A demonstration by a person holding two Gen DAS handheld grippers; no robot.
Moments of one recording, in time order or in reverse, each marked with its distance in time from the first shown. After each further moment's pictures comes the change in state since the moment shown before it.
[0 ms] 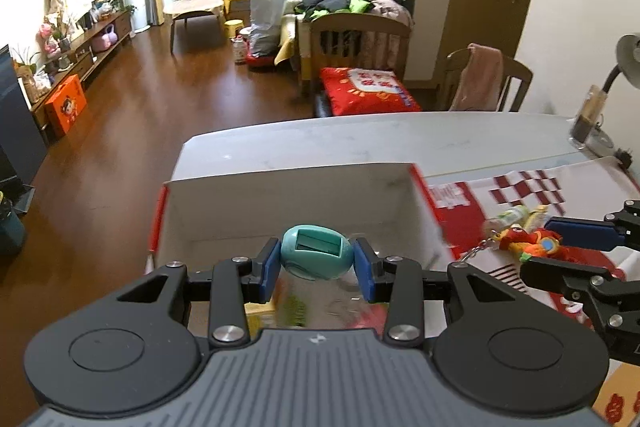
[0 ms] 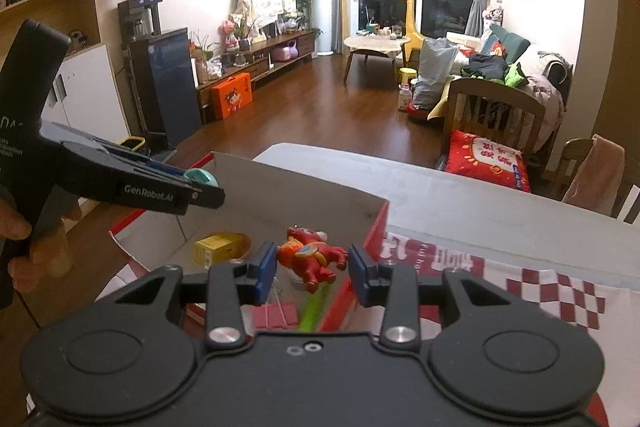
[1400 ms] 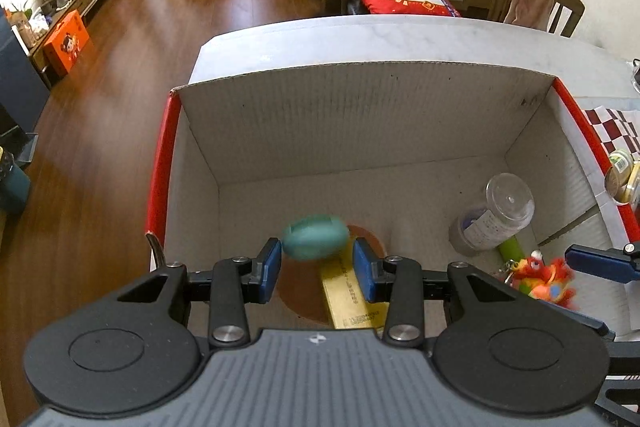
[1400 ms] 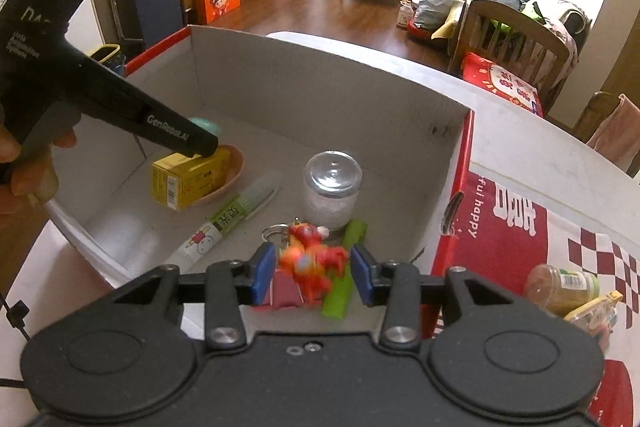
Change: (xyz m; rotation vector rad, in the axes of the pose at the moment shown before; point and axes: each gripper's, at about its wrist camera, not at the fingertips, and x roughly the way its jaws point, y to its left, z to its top) left arm 0.130 0.065 -0.013 -0.003 0.260 0.042; right arm 0.118 0.040 -0.020 -0.052 0.270 -0.070
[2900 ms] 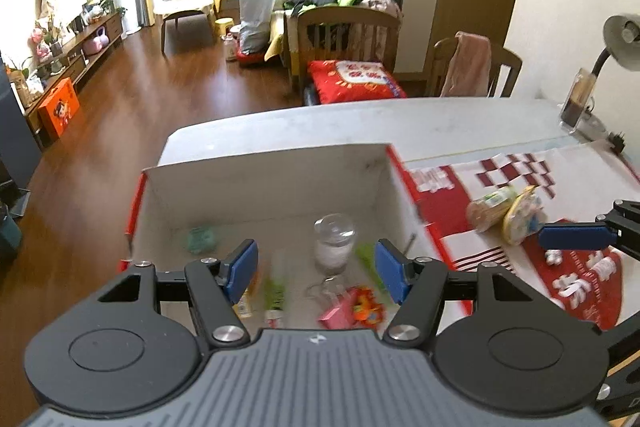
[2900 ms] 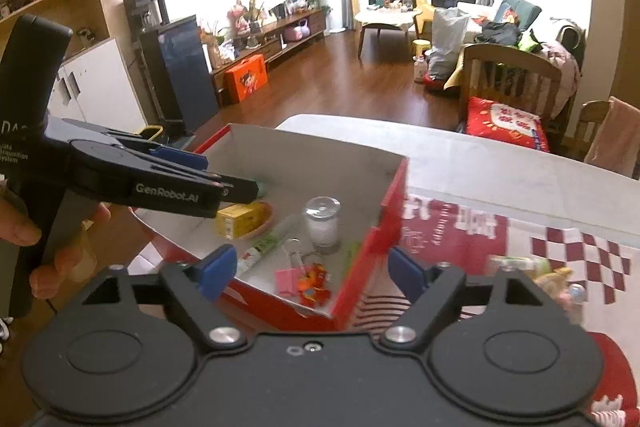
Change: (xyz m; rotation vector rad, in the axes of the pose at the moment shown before) left arm -0.132 -0.094 -0.038 0.033 -0.264 -0.060; right arm -0.128 -0.069 -0.045 0.106 -0.222 0.143
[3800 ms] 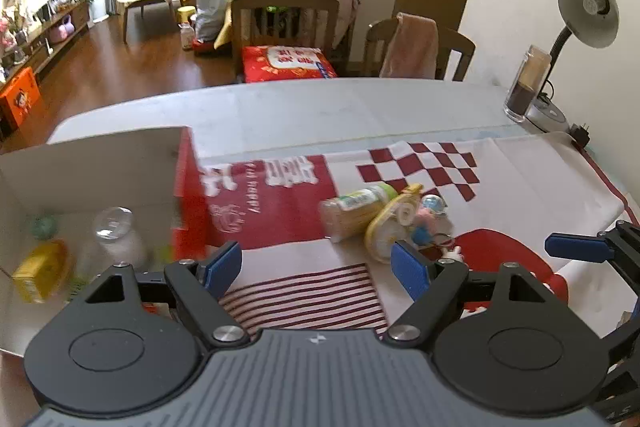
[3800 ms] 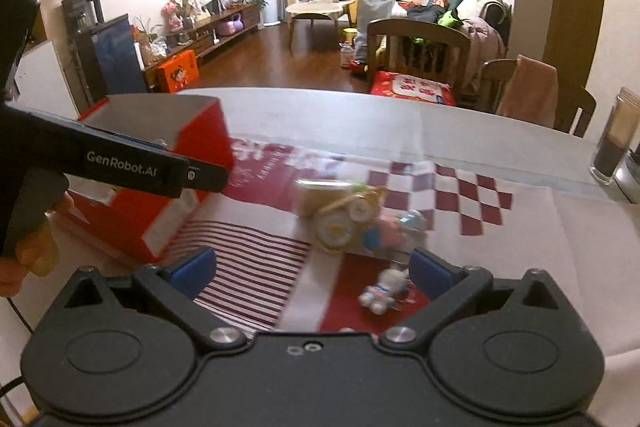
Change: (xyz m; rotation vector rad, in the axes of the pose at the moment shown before) left arm 0.065 -0.175 -0.005 -0.014 0.037 -0.090; right arm -0.035 -0.157 -0.080 0.049 0.026 -0.165
